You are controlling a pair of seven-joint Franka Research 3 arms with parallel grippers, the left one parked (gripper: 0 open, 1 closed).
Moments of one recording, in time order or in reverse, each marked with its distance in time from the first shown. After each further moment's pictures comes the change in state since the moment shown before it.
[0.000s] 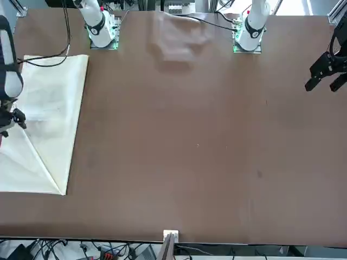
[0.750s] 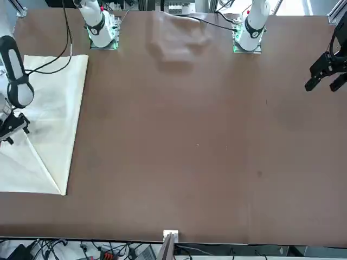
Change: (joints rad) arm -0.151 0.153 0.111 0.002 0.000 0.195 -0.267
